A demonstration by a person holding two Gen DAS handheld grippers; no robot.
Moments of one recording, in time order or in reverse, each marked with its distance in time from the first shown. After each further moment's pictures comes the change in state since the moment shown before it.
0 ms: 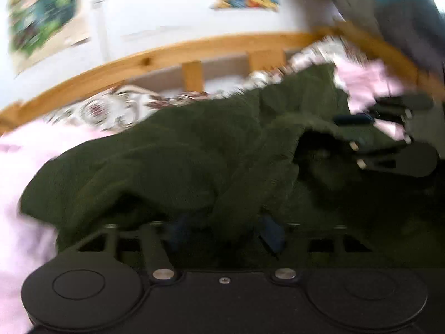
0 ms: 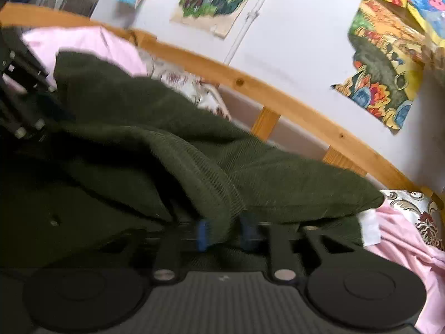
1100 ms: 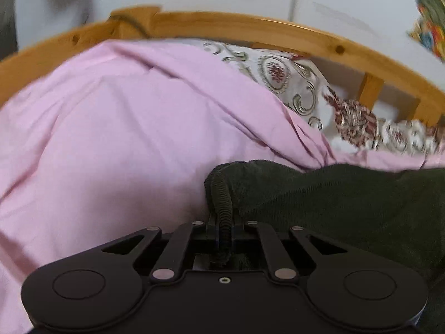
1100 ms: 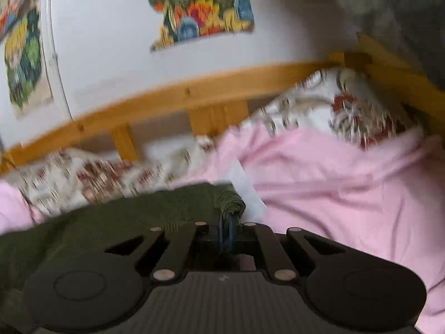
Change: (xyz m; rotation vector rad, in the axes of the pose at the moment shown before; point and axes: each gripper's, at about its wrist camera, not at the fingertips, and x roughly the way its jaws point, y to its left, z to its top) left arm 0.033 0.165 0.015 -0.416 0.161 0.319; right arm 0.050 -0.189 -0.027 0.706 0.180 -0.149
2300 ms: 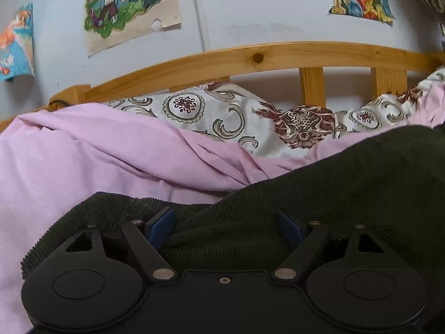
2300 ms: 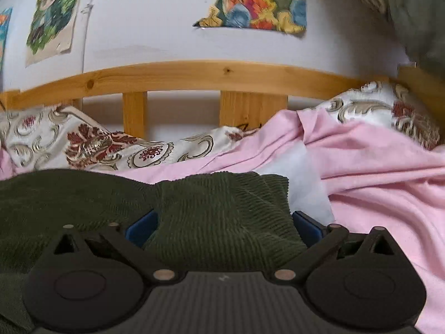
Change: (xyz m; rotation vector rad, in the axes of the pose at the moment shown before) left arm 0.055 -0.116 -0.049 0.251 -0.342 0.024; right arm 0.075 0.072 -0.045 -0.234 -0.197 -0.066
